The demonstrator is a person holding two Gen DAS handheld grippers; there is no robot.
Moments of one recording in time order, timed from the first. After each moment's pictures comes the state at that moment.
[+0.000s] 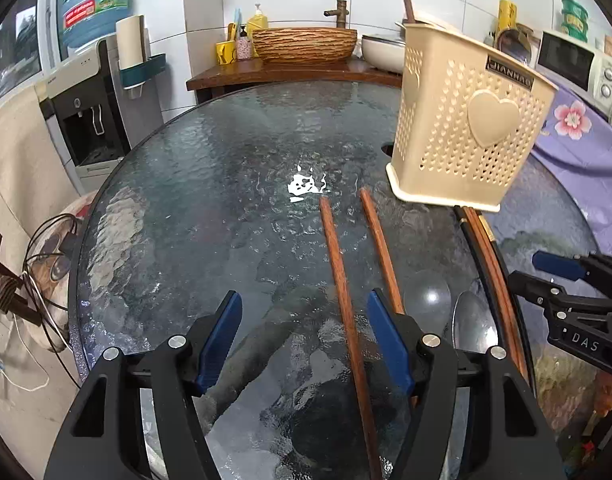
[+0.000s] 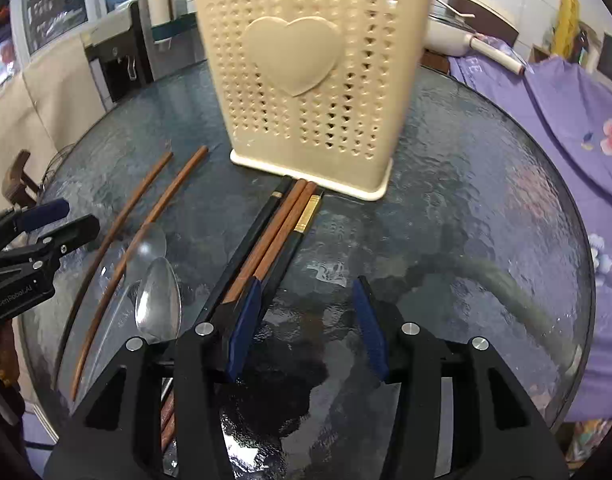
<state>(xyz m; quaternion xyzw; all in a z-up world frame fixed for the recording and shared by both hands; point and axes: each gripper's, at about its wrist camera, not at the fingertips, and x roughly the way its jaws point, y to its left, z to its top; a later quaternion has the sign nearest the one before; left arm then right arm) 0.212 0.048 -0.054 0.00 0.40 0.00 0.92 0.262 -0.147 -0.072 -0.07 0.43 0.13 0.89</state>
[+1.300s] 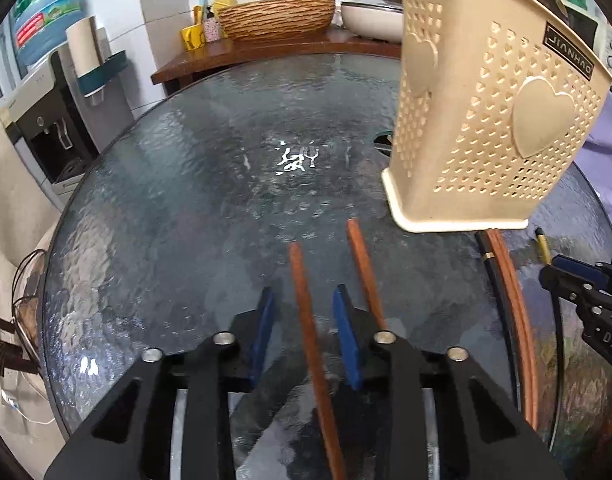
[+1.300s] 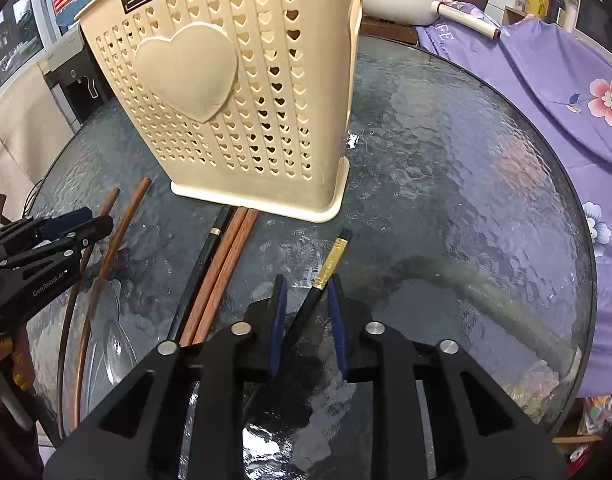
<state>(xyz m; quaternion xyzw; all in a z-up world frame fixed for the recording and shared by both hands) 0.292 0.022 -0.063 0.04 0.45 -0.03 0.89 0.316 -0.175 -0.069 -0.01 0.47 0.09 0.88</state>
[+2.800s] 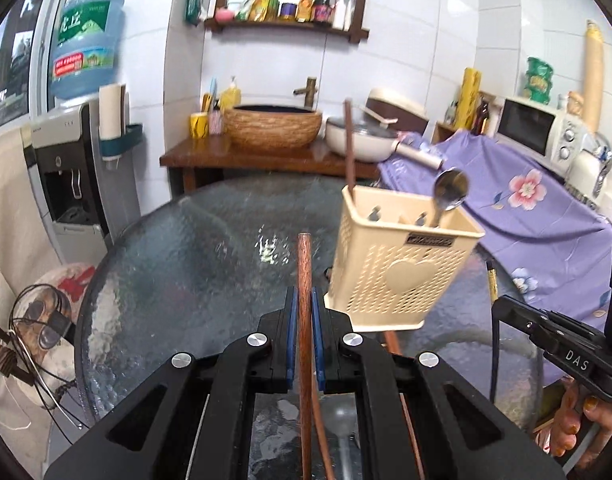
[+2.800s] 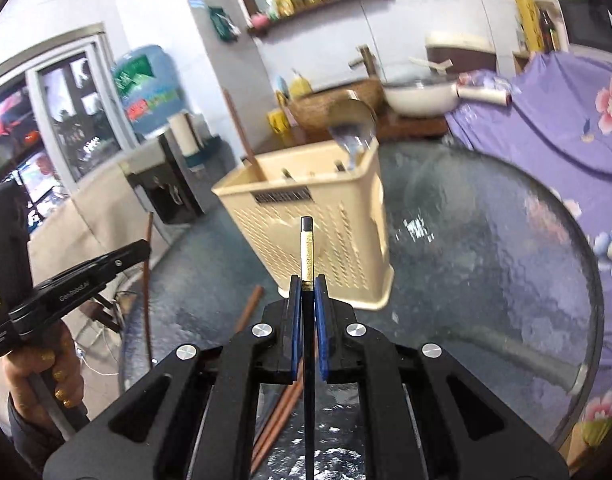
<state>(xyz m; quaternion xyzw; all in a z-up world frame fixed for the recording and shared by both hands) 0.219 0.024 0.058 -0.04 0.28 -0.06 0.96 0.238 -0.212 0.034 0.11 0.28 0.21 0.93</state>
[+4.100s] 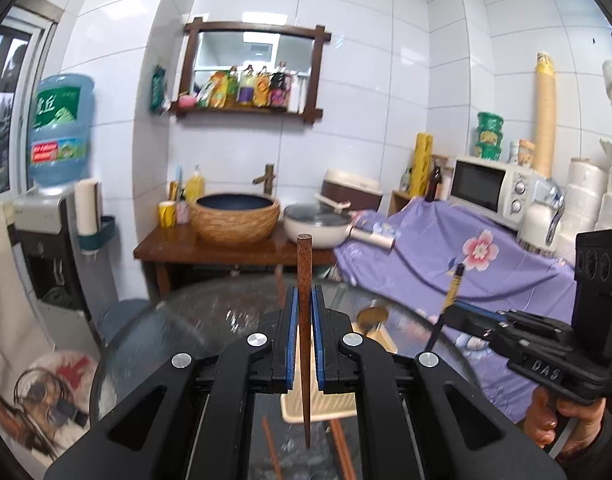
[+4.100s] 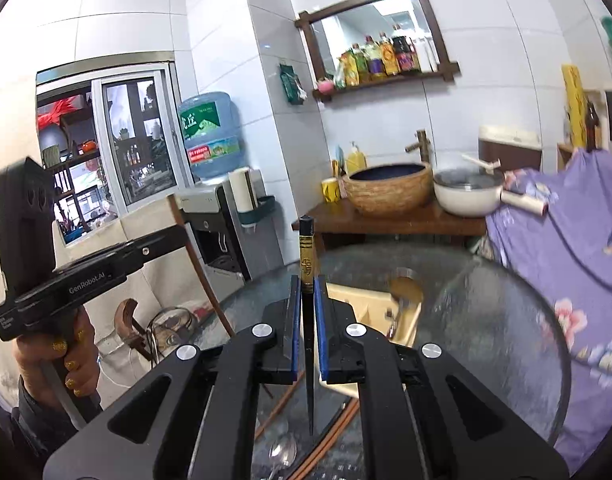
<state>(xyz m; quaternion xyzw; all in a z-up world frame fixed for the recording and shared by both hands) 0.201 -0.002 0.188 -0.03 0.16 -0.12 0.98 0.236 -0.209 0.173 0.06 0.17 0.28 0.94</state>
